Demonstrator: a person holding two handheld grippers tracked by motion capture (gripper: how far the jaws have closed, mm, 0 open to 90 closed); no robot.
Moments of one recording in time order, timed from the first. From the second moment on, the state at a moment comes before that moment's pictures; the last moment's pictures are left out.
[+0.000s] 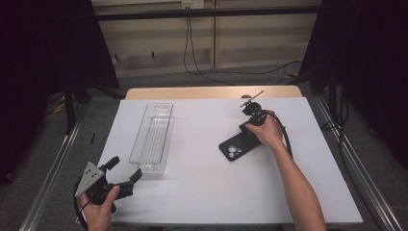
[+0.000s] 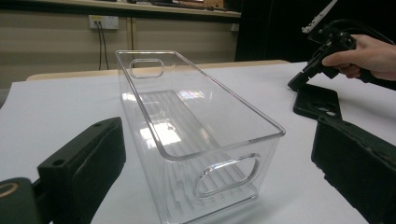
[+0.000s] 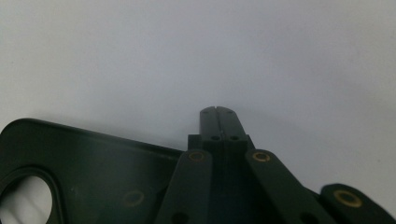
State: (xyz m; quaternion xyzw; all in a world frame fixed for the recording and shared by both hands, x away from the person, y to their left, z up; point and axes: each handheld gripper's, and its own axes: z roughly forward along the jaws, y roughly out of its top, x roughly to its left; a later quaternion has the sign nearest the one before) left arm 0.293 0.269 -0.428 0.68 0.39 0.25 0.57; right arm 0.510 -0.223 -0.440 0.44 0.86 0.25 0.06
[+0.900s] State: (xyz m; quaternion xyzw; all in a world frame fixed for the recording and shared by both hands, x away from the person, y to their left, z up) left arm 0.294 0.267 -0.428 0.68 0.39 0.25 0.57; right arm 0.480 -0.250 -0.441 0.44 0.86 0.26 0.08
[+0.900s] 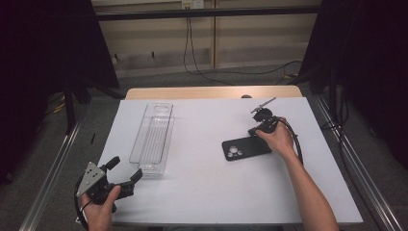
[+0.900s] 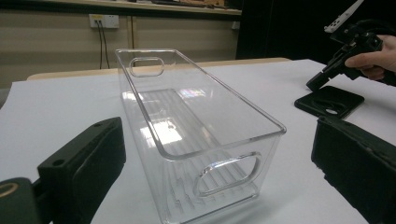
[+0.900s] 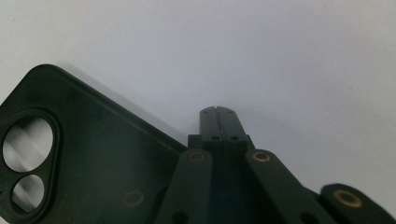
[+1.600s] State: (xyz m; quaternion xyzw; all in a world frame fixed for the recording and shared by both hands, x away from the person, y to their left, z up) left arm 0.294 0.266 -0.428 0.68 0.39 0.25 0.57; right arm 0.460 -0.266 -0.443 0.44 0.85 0.28 0.08
